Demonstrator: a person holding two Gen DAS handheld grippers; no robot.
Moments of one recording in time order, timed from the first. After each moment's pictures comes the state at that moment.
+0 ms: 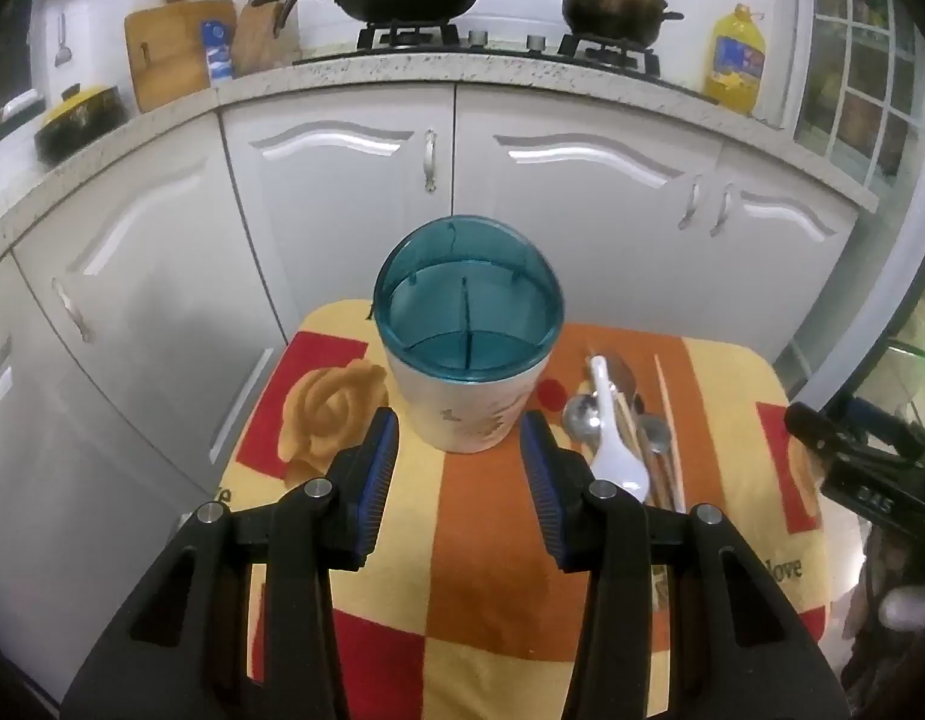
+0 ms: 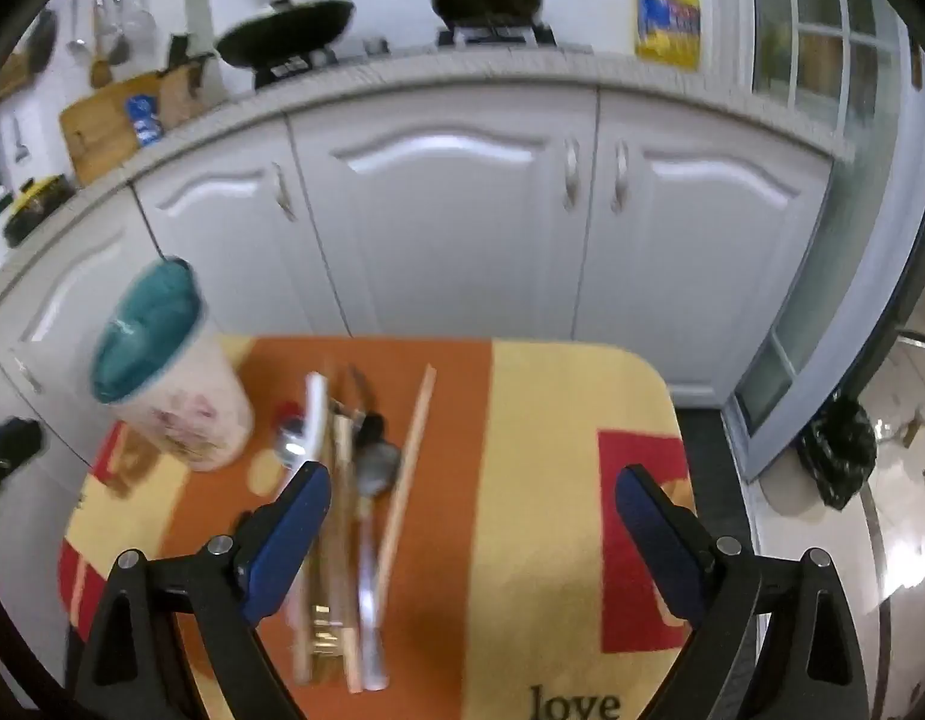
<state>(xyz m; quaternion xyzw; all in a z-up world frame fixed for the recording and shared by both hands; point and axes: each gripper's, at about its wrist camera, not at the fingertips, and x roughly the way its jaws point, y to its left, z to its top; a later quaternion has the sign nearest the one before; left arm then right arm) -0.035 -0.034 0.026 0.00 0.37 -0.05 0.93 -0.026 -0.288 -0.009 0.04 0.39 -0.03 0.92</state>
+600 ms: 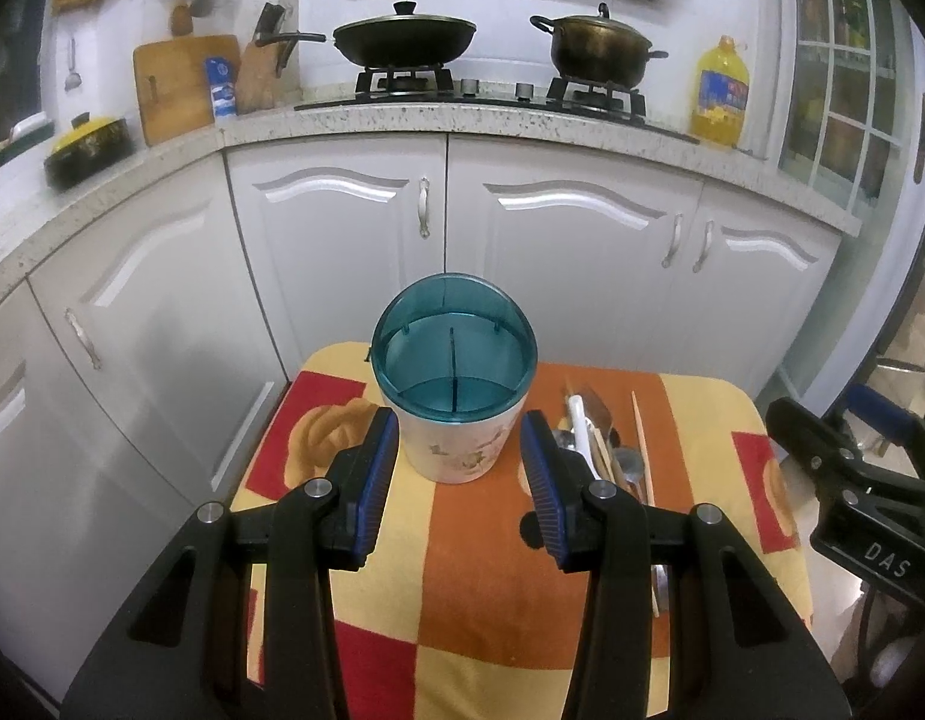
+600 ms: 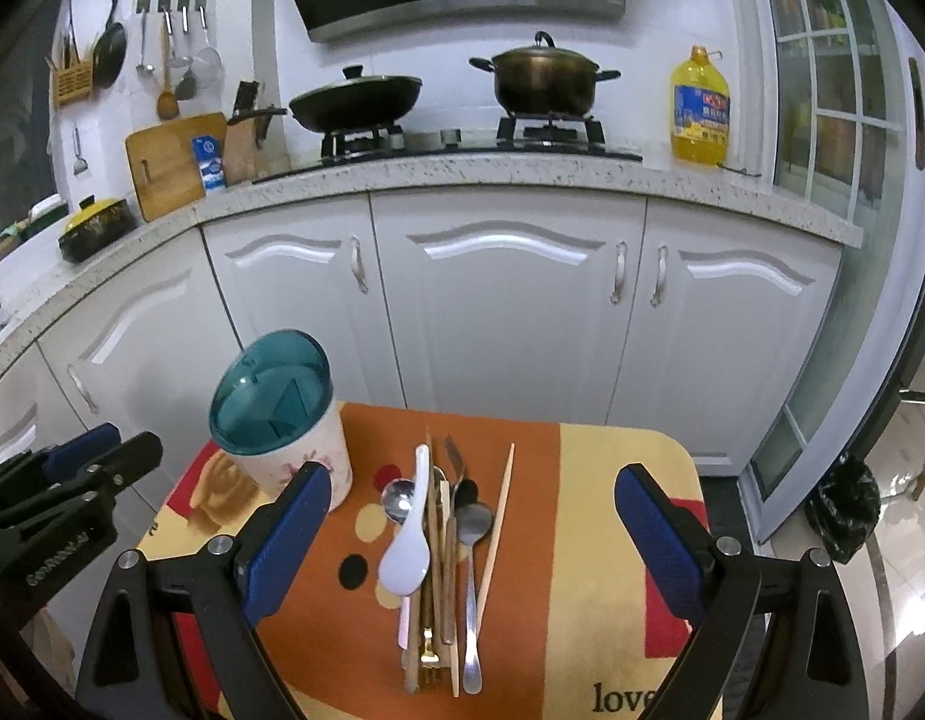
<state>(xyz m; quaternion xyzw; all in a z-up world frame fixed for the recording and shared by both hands) -0.054 -0.034 0.056 0.00 0.33 -0.06 0.94 -0.064 -0.239 0.054 0.02 0.31 0.00 0.95</state>
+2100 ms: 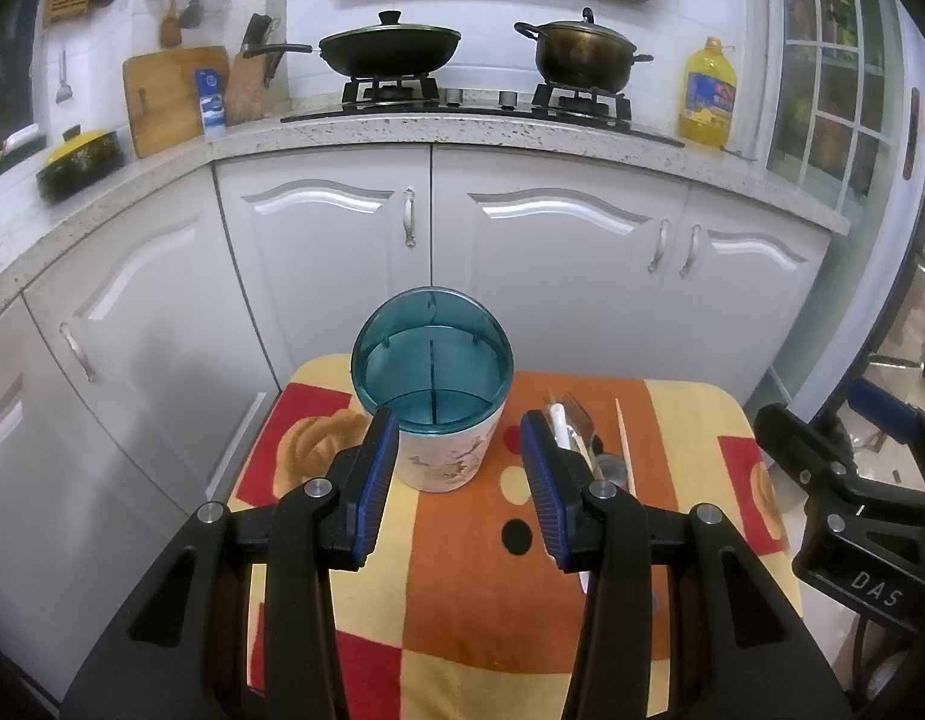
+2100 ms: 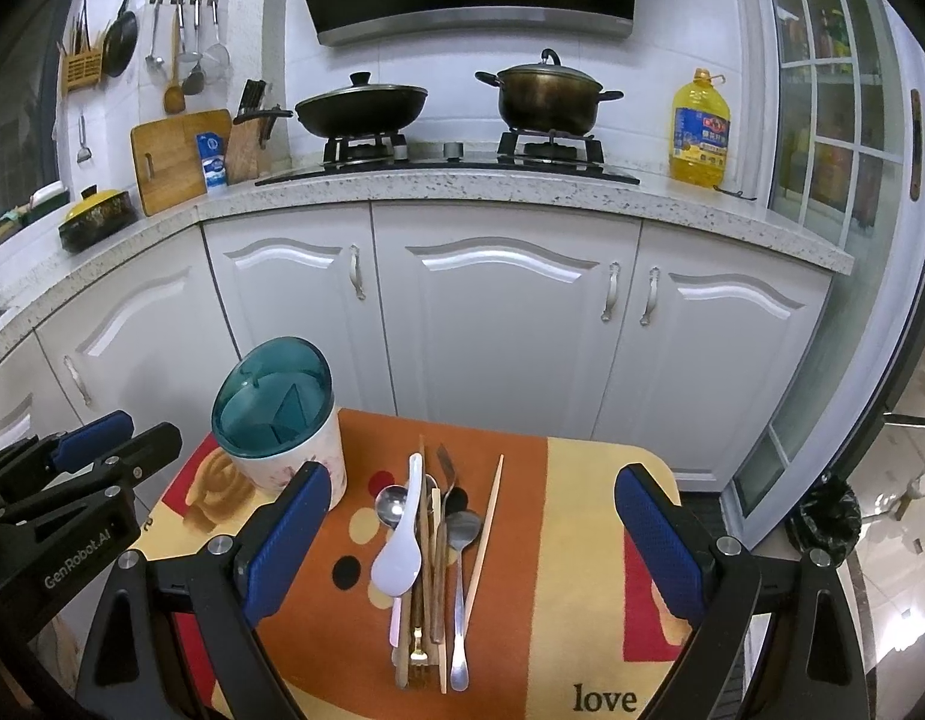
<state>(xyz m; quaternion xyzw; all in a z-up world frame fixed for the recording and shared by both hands) -0.054 -0.044 0.068 0.01 0.33 -0.07 0.94 -0.070 -0.232 0.066 0.00 0.31 -0.01 0.95</state>
